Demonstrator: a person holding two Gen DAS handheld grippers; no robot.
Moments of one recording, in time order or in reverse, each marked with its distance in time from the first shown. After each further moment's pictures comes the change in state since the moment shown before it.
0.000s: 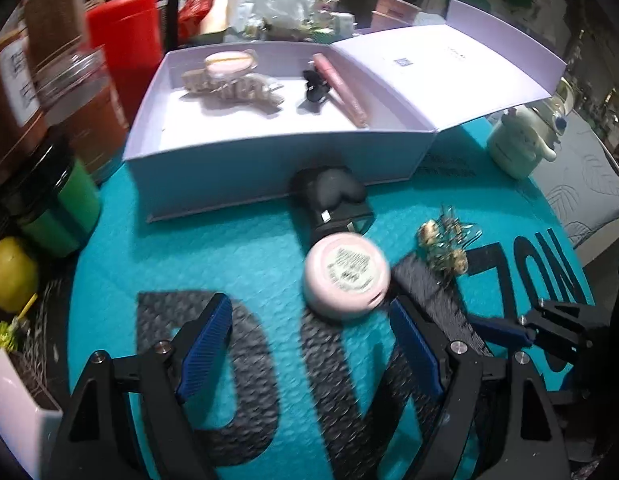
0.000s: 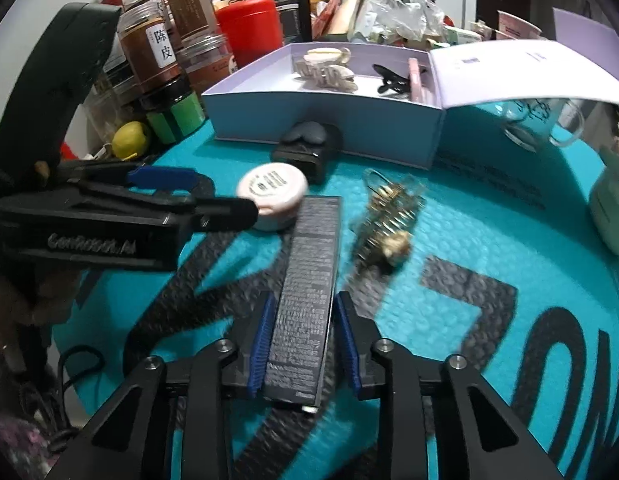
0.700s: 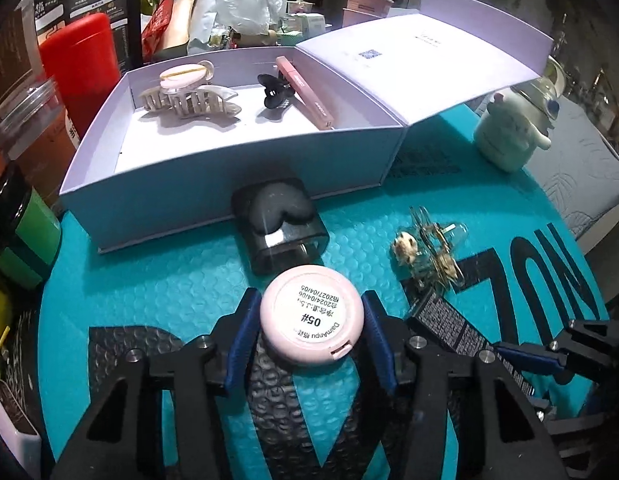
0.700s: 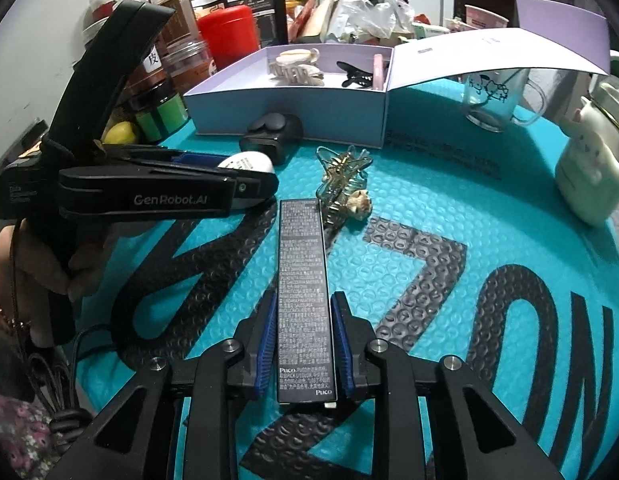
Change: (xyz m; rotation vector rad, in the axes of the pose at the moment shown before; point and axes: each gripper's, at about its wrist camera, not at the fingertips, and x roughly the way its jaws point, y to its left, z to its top) left arm 0.019 -0.029 0.006 0.063 -0.026 0.001; right arm -0.022 -0.013 -0.022 0.012 -0.025 -0.050
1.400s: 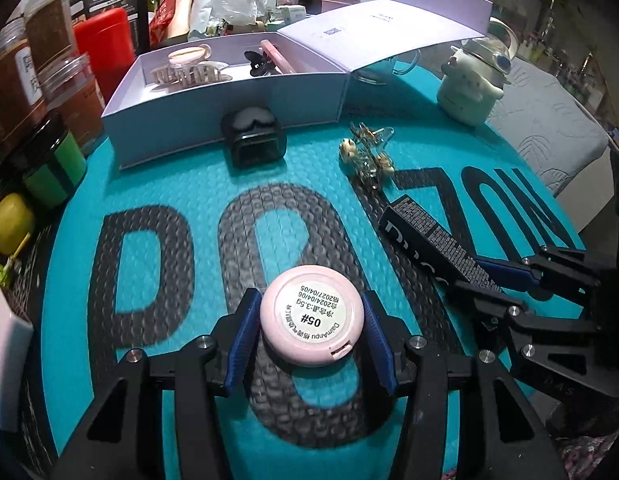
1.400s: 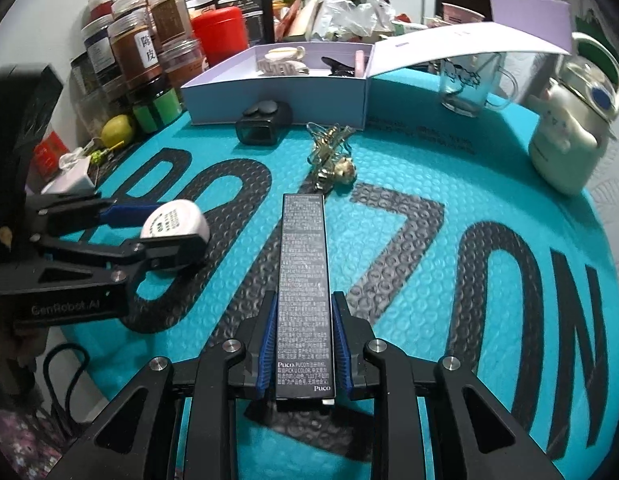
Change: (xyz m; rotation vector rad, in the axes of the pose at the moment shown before) left arm -0.049 -0.027 -0.068 0.008 0.033 -0.012; right arm -0.016 0.006 -0.027 0.056 -0.005 -0.046
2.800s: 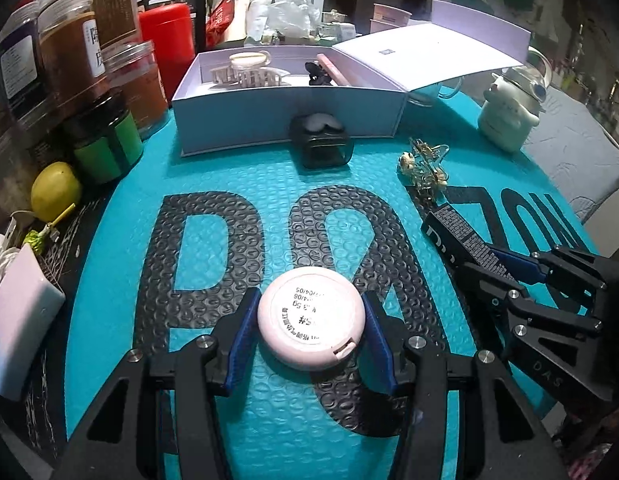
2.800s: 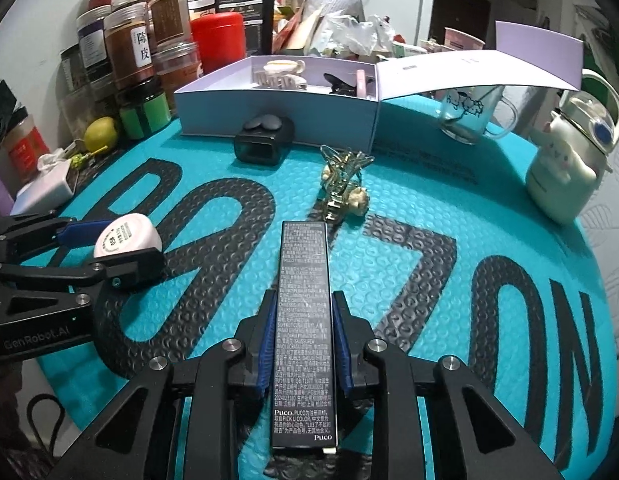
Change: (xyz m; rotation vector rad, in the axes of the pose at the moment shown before) left arm -0.009 0.026 -0.014 -0.088 -0.078 0.113; right arm 0.022 0.023 0.018 -0.052 -0.064 -0.110
